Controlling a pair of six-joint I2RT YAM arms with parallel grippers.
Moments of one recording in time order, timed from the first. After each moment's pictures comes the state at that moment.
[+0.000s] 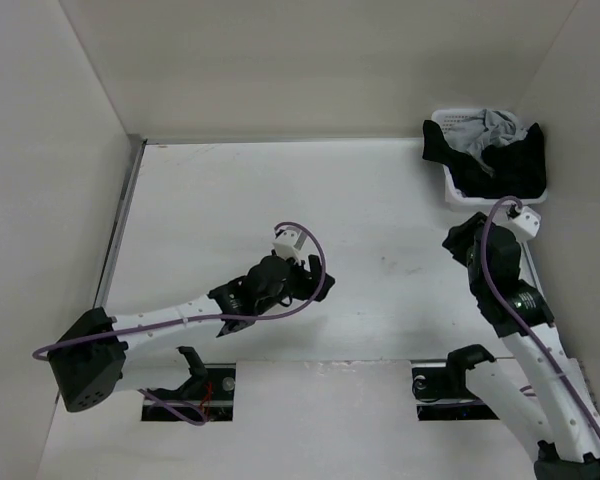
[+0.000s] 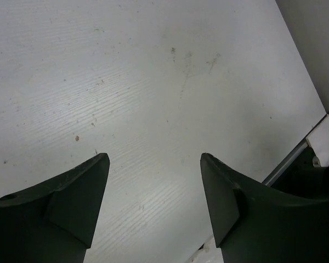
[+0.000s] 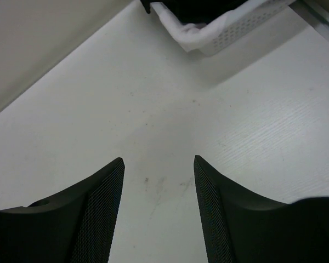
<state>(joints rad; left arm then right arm) -0.98 1.14 0.53 0.22 -0.18 -0.64 0.32 0.64 0.79 -0.55 0.54 0.67</state>
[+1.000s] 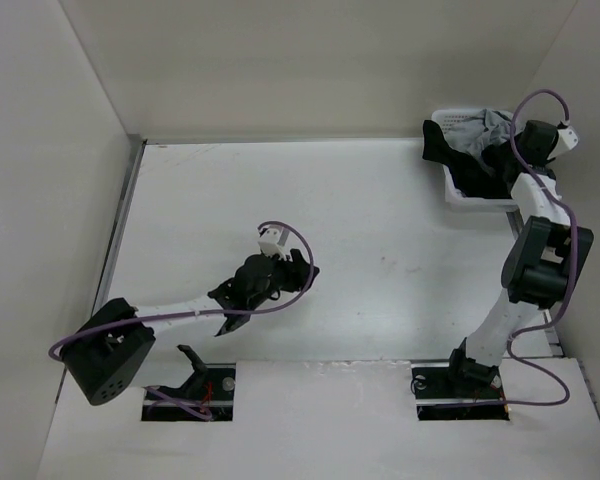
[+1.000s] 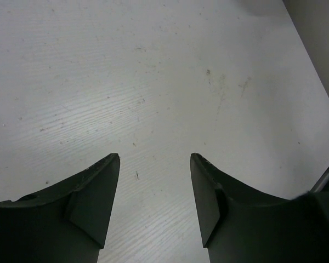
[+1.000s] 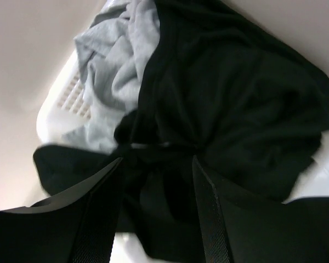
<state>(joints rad) -0.83 1.25 0.38 0.55 -0.12 -0.60 -0.32 1.82 1.47 -0.08 0.22 0.66</state>
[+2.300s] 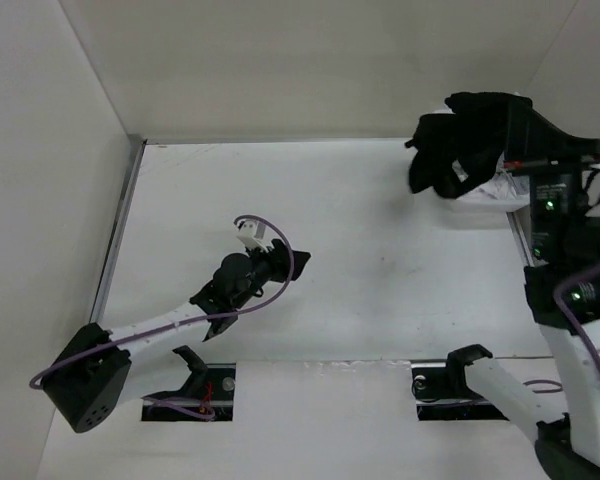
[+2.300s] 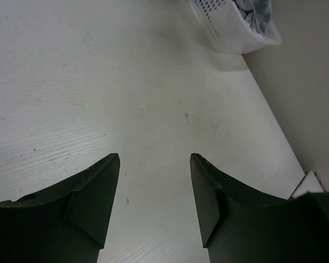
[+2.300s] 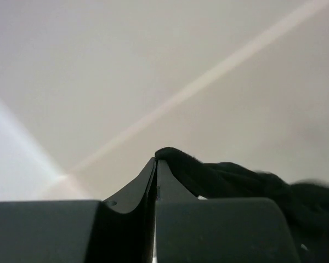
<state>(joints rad) -0.74 1.12 0.34 0.62 -0.08 -0.65 0.18 0.84 1.27 0.14 0.16 0.65</state>
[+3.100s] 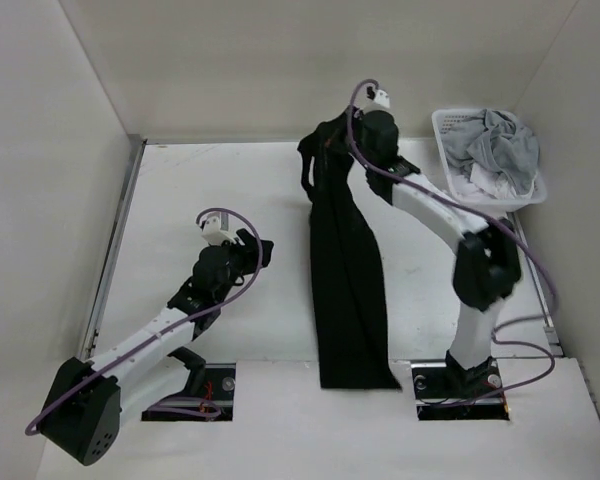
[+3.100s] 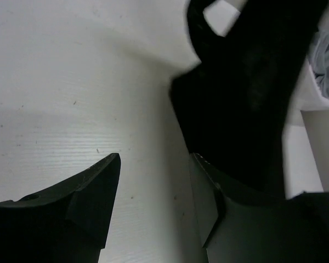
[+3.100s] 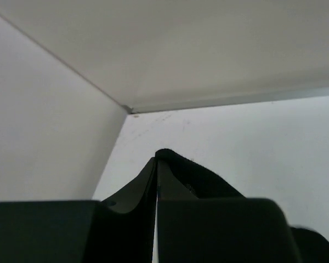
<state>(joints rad) -0.52 0.91 0.34 0.33 -0.17 -0.71 0.51 1.74 1.49 0.24 0.05 0.64</state>
